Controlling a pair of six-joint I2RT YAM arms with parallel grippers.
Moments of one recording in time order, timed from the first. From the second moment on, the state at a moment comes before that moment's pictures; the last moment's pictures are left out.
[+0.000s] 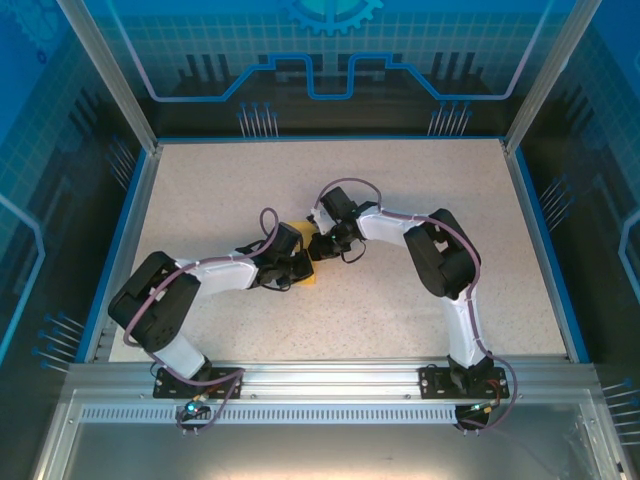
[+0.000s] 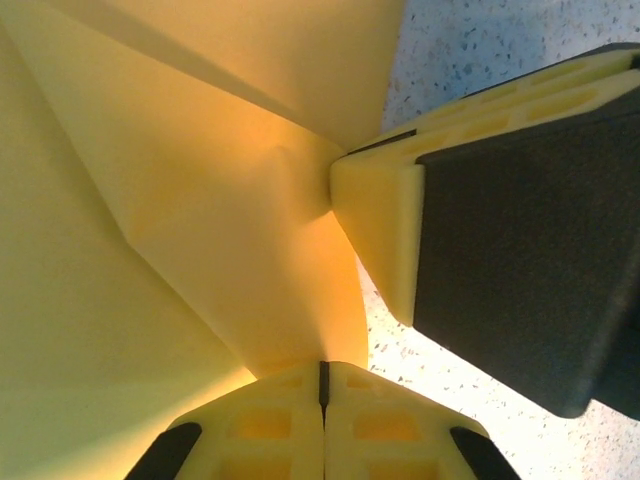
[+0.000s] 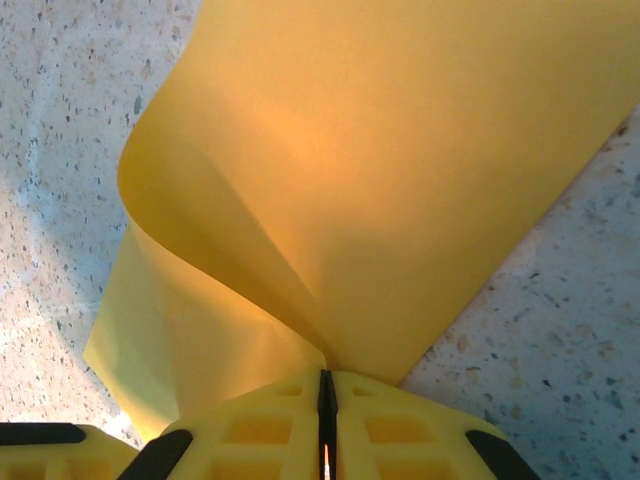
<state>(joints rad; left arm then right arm) -0.58 1.62 0.76 -0.10 0.16 -0.95 0.62 2.14 1.44 -0.48 -0.46 0.27</state>
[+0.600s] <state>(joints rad) -0.58 1.65 0.76 -0.07 0.19 -0.96 0.61 2.14 1.44 -0.47 -0.48 0.28</state>
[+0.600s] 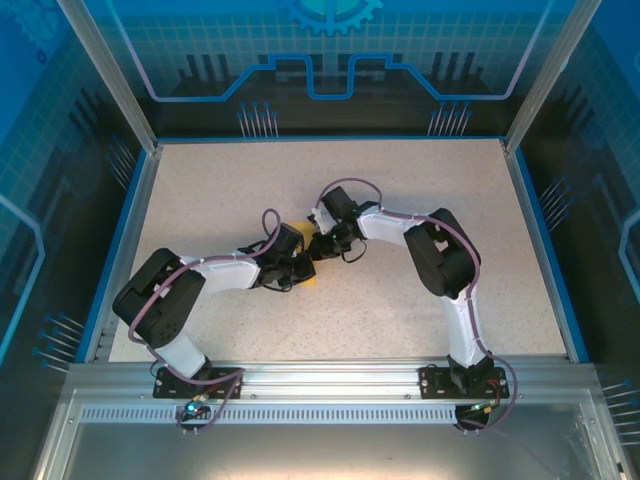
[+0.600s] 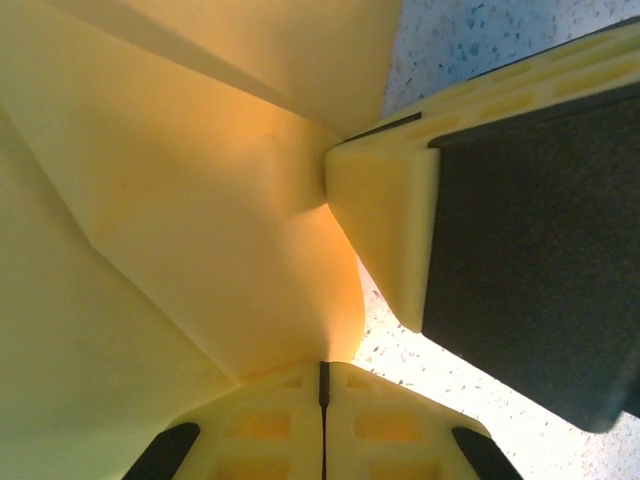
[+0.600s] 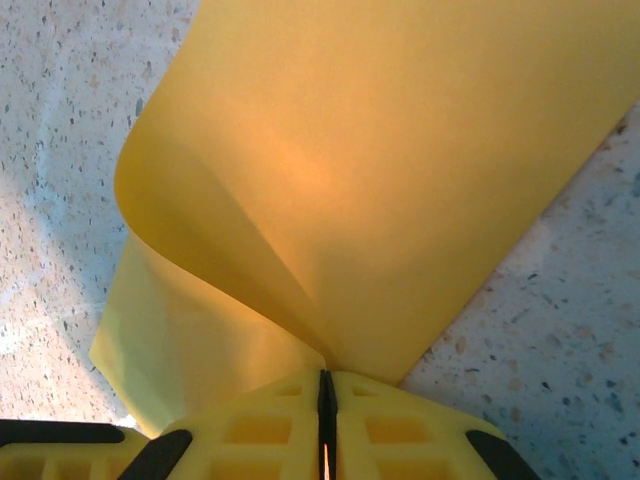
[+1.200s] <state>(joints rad) -0.58 1.67 0.76 -0.05 0.20 -0.96 0.61 2.14 1.44 -0.47 -0.48 0.28</state>
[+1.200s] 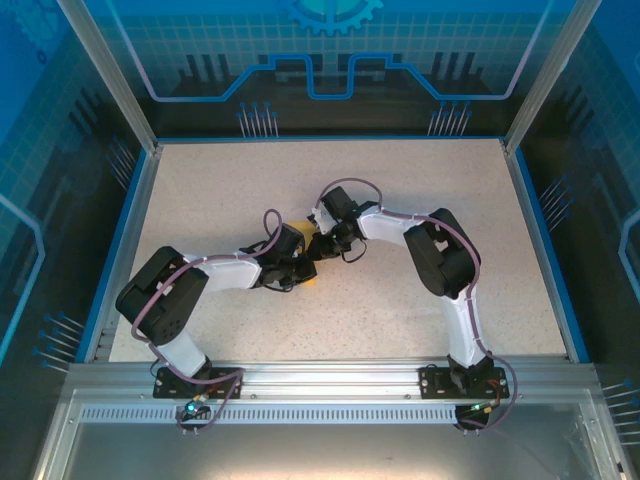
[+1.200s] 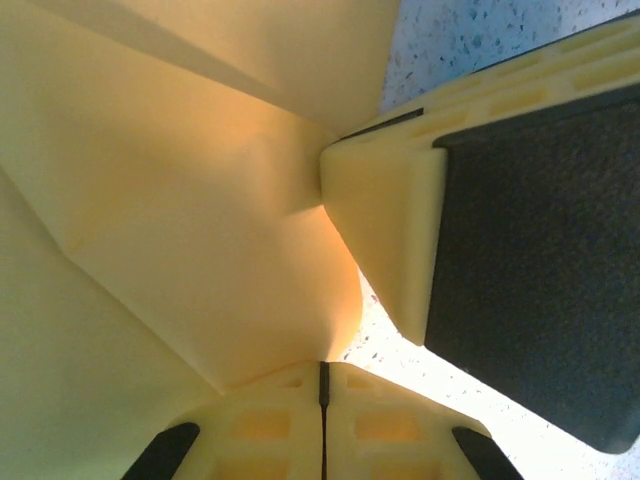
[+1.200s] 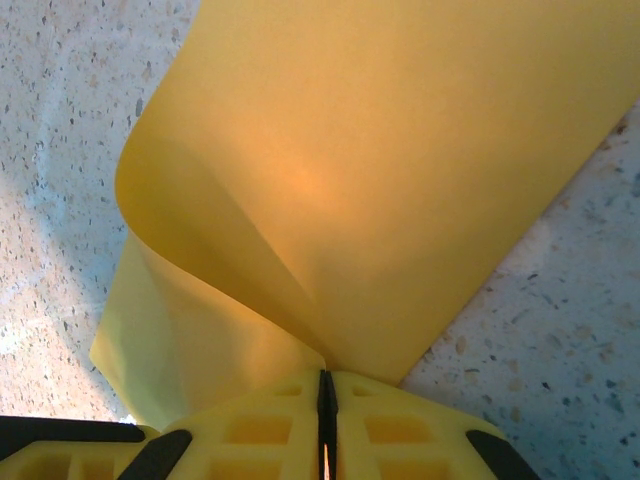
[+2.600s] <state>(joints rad) -0.58 1.70 0.75 -0.03 0.23 -0.96 0.60 1.96 1.39 -0.50 -0.35 0.40</state>
